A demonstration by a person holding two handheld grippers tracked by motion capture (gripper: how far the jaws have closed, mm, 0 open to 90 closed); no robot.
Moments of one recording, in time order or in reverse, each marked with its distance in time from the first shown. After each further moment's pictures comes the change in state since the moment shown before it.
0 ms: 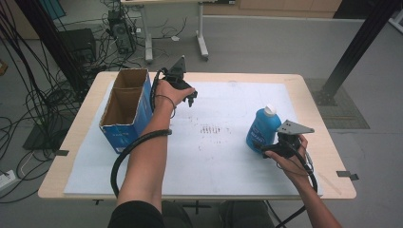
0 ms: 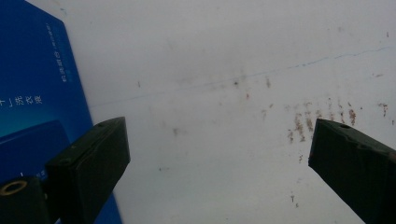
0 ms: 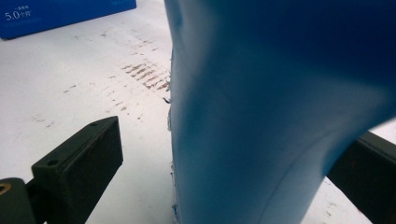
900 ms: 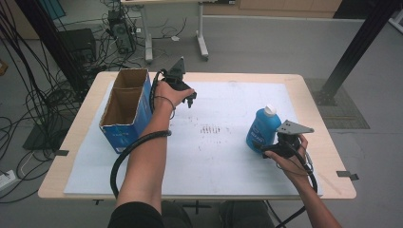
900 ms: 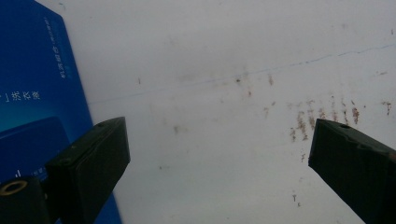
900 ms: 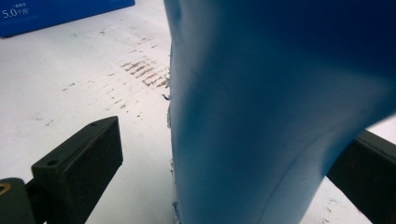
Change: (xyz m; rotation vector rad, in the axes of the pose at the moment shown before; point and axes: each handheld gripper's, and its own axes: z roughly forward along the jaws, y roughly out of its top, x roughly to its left) left arm 0.001 -0.002 0.002 0.003 -0.002 -0.003; right arm 0.000 0.000 0.000 0.012 -0.004 0.007
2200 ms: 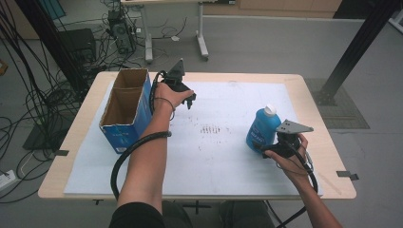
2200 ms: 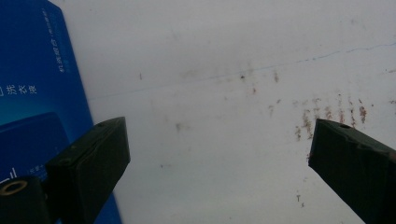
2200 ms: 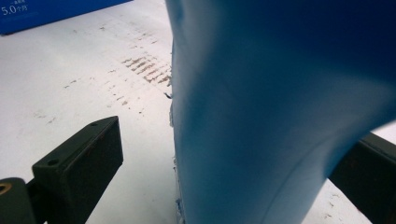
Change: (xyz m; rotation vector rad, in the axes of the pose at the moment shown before) left arm 0.003 -0.002 0.005 0.007 0.002 -0.012; right arm 0.001 0.002 0.000 0.024 0.003 0.011
